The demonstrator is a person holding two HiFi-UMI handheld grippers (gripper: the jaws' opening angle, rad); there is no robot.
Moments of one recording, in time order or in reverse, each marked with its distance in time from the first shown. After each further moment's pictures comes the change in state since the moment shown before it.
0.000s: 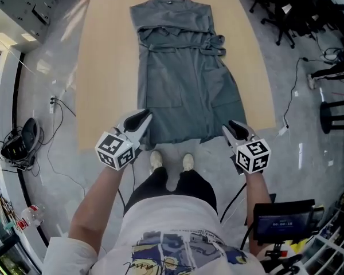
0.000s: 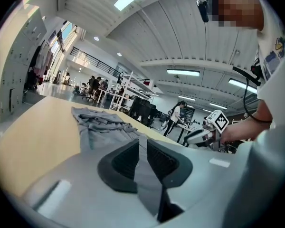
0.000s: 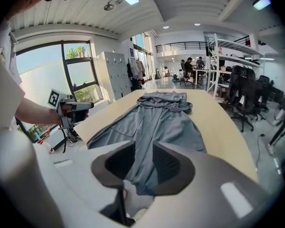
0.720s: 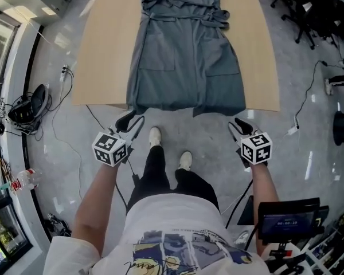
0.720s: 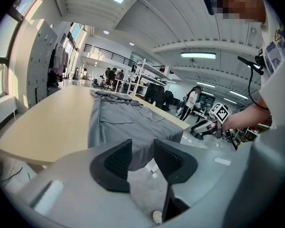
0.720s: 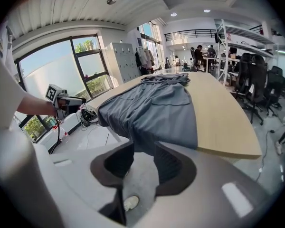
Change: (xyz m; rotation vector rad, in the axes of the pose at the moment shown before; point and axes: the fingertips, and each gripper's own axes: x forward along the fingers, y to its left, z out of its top) left arm -0.058 -0.081 -0.127 -0.038 0.158 0.249; right arm -0.038 -0.054 -0.145 -0.046 0.123 0.139
